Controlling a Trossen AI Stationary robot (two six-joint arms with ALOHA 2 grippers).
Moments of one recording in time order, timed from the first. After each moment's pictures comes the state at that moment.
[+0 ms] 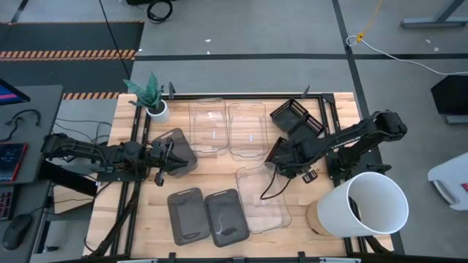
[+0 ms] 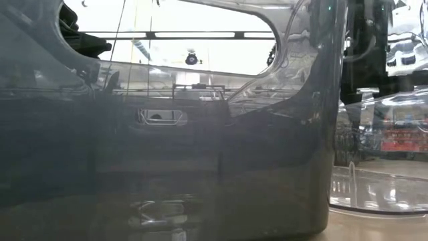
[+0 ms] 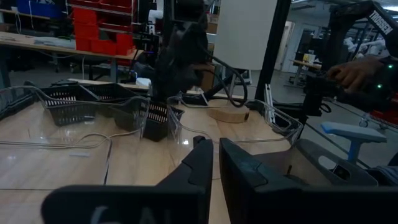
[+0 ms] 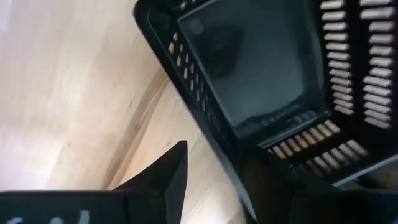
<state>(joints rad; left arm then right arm) -0.13 0.37 0.01 0.39 -0.03 -0.15 0.18 1.45 0.86 -1.03 0.22 -0.34</state>
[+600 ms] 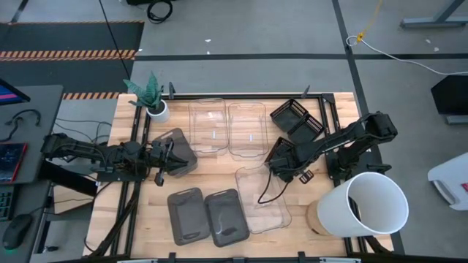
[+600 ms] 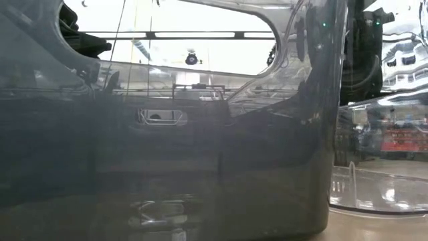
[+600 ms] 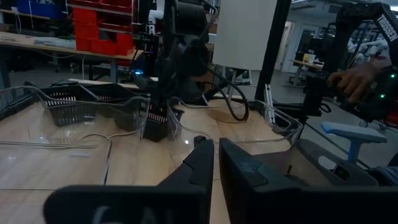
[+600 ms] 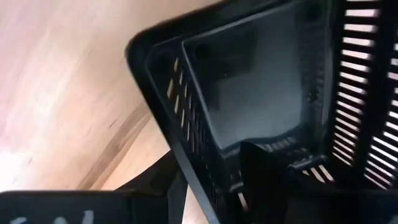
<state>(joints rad) -0.13 0.37 0.01 0.39 -0.03 -0.15 0.18 1.56 0.86 -0.93 0.24 -0.48</state>
